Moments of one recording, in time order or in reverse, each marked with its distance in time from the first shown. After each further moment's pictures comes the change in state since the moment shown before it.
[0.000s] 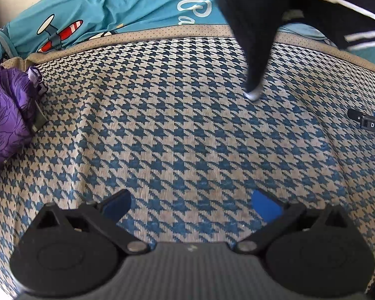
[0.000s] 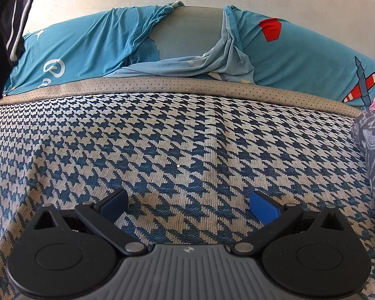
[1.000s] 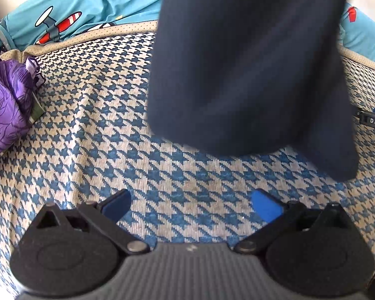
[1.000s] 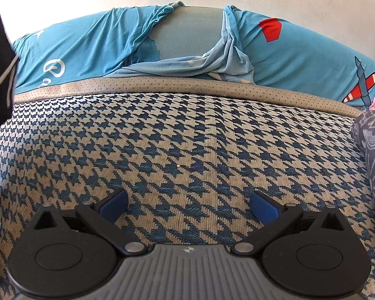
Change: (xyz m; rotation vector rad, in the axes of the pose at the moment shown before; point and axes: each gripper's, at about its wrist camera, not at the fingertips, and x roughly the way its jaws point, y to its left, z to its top) left arm -0.007 -0.002 -0.004 -0.008 0.050 -0.015; right arm 0.000 0.000 0.000 0.000 0.000 0.000
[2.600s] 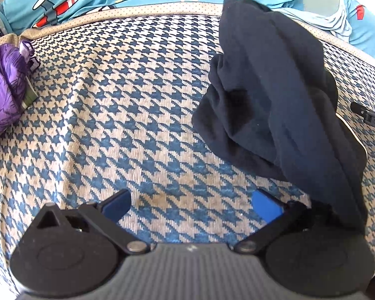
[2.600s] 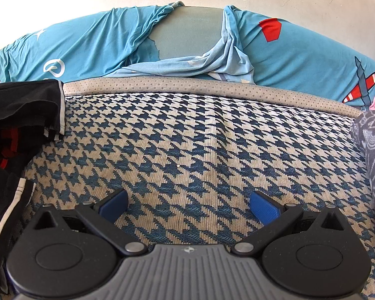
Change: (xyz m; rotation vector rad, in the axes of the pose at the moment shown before) left arm 0.018 0.011 0.006 -0.035 0.064 -0.032; right arm 0.000 0.000 0.000 0.000 0.000 0.000
